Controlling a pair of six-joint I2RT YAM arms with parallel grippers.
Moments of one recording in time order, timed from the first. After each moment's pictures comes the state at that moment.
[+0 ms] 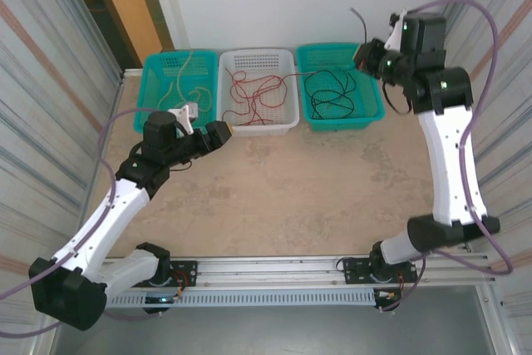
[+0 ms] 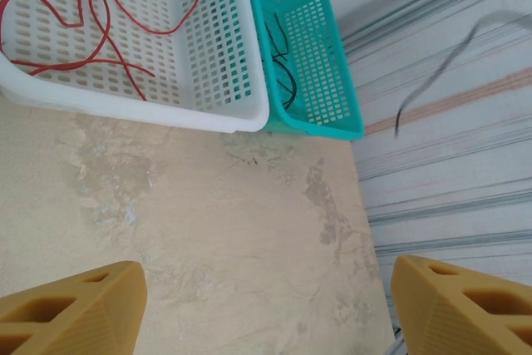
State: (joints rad) left arm -0.37 1.02 0.89 -0.30 0.40 -0.77; right arm 0.17 1.53 2.08 -1.02 -0.17 0.56
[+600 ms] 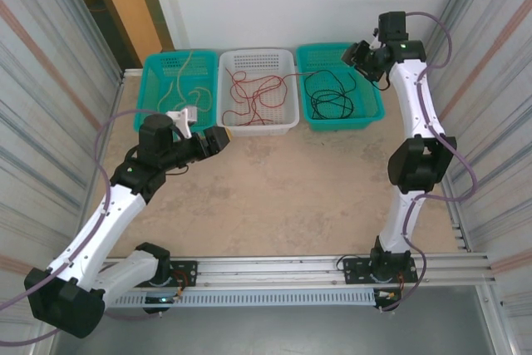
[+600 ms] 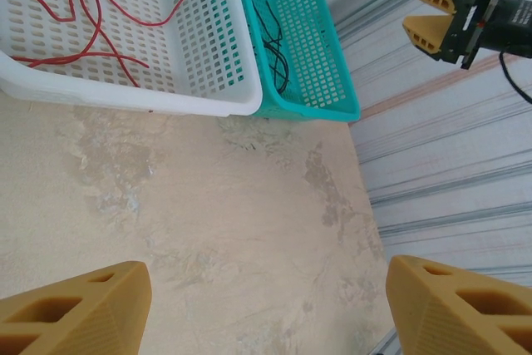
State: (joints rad) left arm -0.37 0.97 0.89 -0.36 0.43 -0.71; right arm 0.04 2.00 2.17 -0.98 -0.23 0.60
